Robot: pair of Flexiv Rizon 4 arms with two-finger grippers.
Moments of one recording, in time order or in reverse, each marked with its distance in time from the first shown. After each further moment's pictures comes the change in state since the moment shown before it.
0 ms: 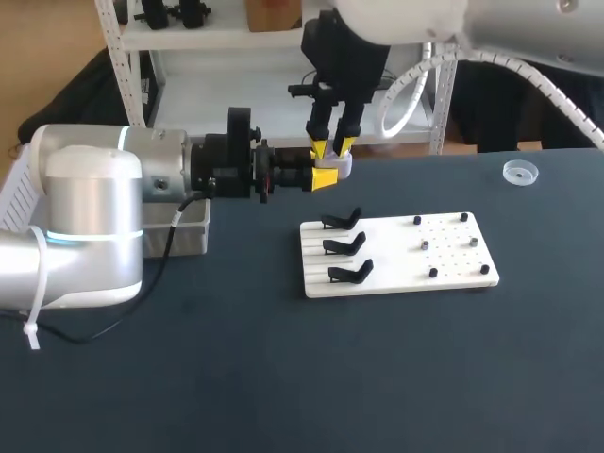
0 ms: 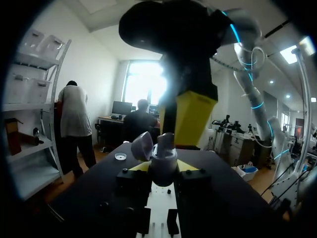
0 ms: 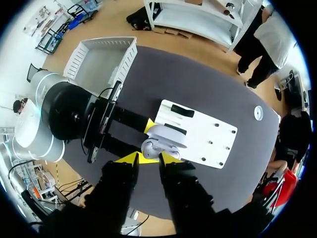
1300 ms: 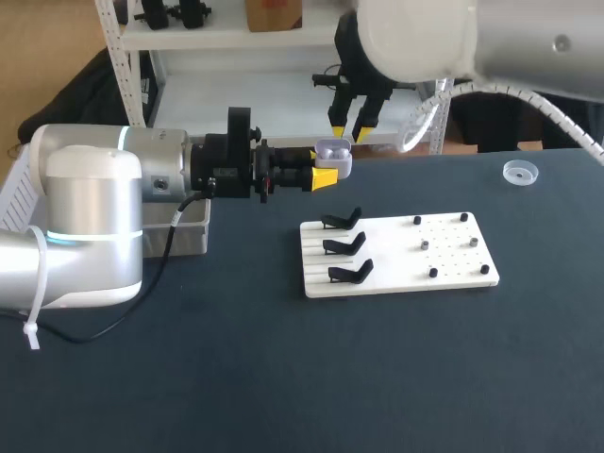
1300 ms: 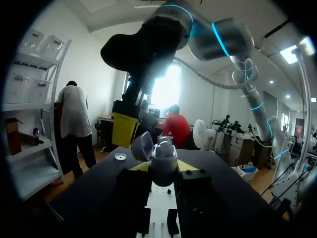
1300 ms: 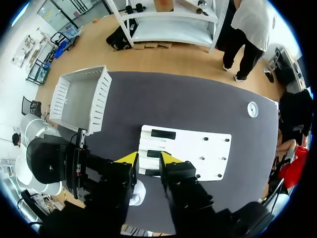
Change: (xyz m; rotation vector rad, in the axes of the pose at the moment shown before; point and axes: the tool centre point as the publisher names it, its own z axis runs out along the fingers) left arm 0.000 0.000 0.000 0.000 0.000 0.000; right arm -0.047 -0.054 0.015 0.012 -0.147 0.204
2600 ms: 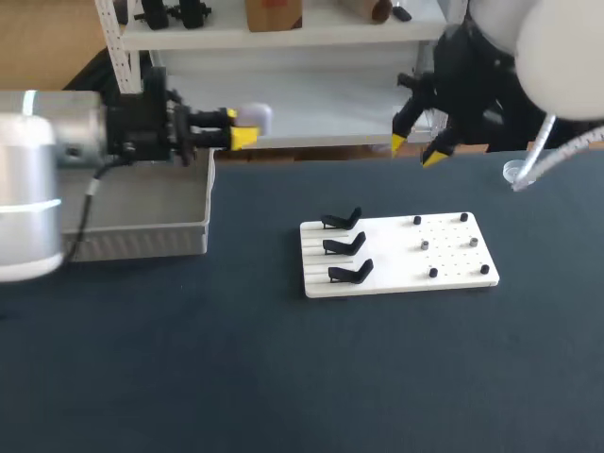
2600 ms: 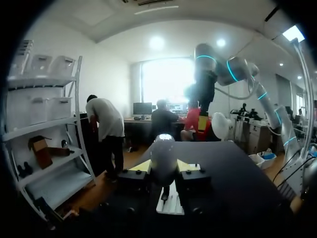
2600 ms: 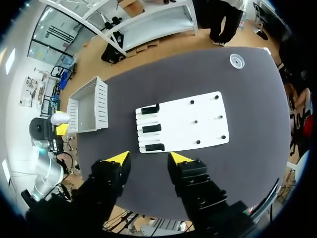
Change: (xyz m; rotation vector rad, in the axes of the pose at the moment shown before) left arm -0.035 0.052 -0.134 -0.206 0.060 0.118; right arm 0.081 -0.055 -0.043 -0.185 -0.038 0.298
